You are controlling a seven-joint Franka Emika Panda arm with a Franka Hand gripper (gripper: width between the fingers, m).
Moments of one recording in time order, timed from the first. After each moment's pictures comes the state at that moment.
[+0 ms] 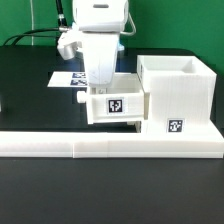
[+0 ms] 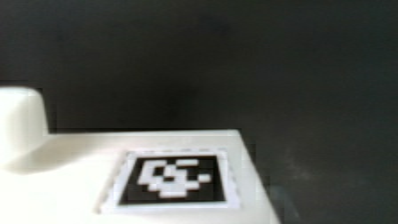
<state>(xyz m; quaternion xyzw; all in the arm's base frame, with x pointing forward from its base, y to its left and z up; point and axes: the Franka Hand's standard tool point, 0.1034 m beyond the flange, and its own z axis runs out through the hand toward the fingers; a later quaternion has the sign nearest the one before) 0.542 -0.013 0.051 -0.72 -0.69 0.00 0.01</state>
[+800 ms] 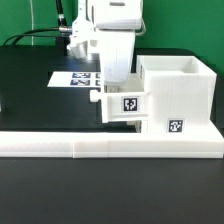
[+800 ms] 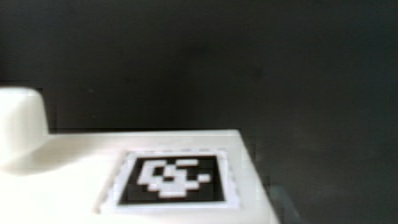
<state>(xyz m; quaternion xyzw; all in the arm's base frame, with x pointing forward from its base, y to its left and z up) 0.545 0.006 0.054 -0.71 -0.70 0.00 0.00</state>
